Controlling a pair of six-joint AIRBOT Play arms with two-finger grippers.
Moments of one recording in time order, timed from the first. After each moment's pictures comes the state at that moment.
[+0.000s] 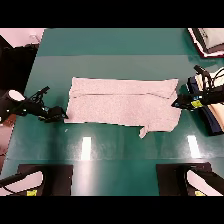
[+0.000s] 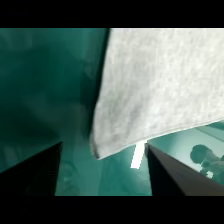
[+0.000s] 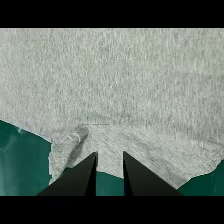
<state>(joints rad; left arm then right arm) 0.17 -1.29 0.79 1.01 -1.14 -1.25 -0.16 -1.04 0.97 -1.12 1.32 1.40</state>
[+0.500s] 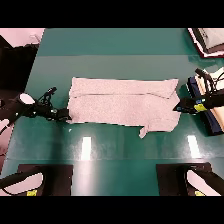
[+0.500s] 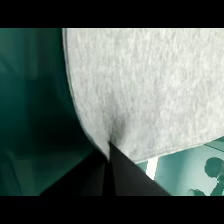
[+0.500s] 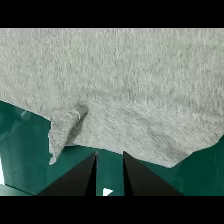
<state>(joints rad) 0.06 -1.28 0.75 1.02 -1.04 -1.27 -0.21 -1.01 0.96 -1.14 1.42 1.41</state>
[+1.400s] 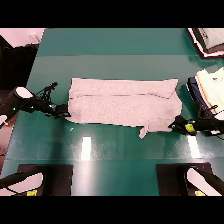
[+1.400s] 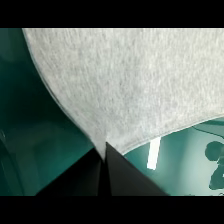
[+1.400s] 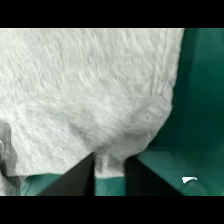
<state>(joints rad) 0.06 -1.28 0.84 0.99 -1.11 -1.26 -0.37 -1.01 0.51 -1.01 1.12 1.45</state>
